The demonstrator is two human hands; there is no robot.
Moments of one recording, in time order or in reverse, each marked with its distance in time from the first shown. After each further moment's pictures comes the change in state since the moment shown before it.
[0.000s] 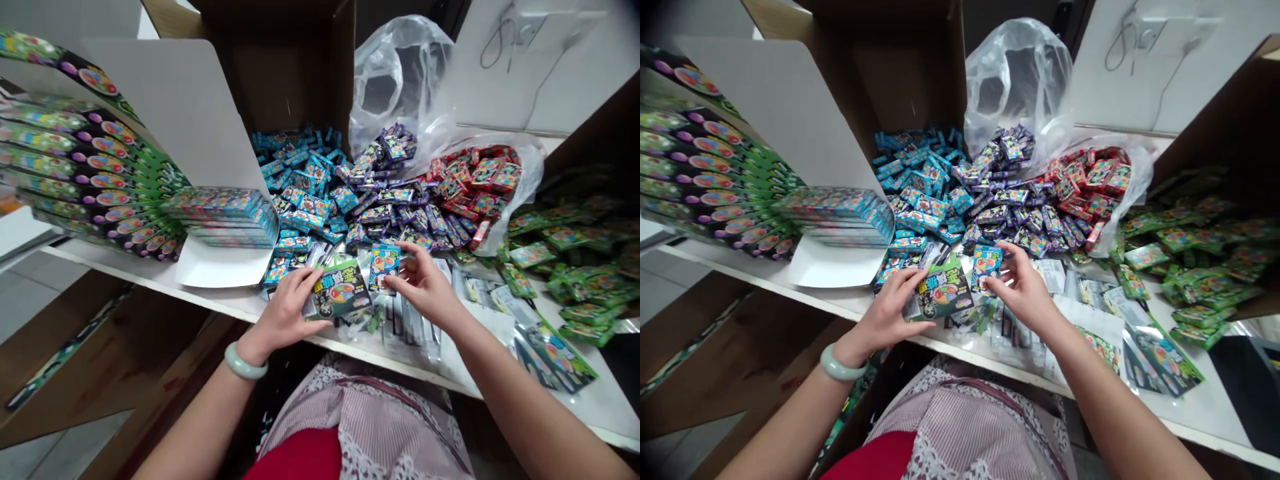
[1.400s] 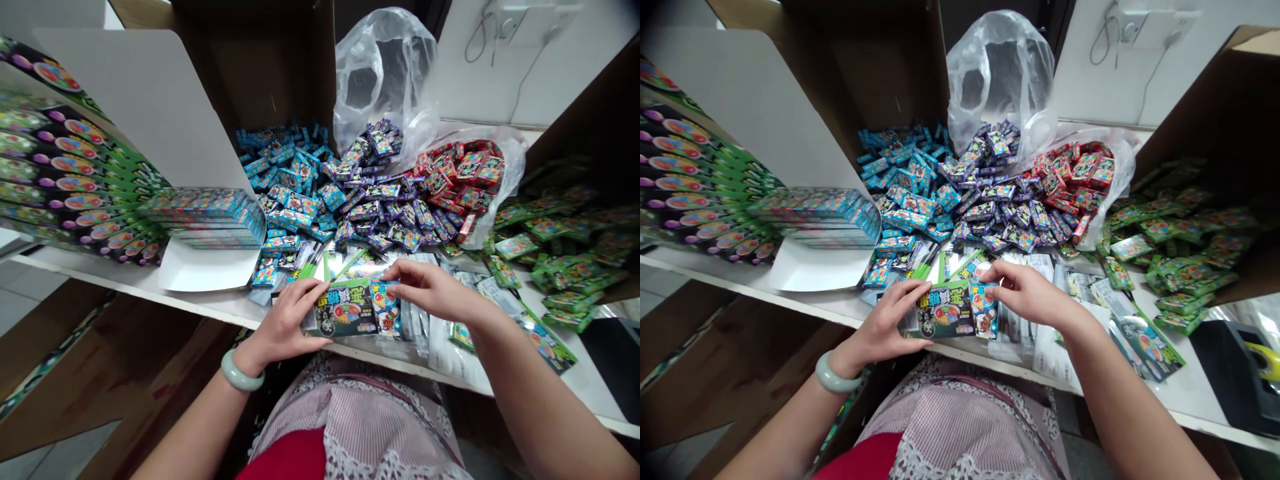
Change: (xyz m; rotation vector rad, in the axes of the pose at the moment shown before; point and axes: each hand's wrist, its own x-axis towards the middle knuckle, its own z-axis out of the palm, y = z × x) left_hand 0.003 0.020 0.011 -0.064 -0.035 0.159; right_hand -0.004 -0.017 -0.036 -0.298 -0.344 0.016
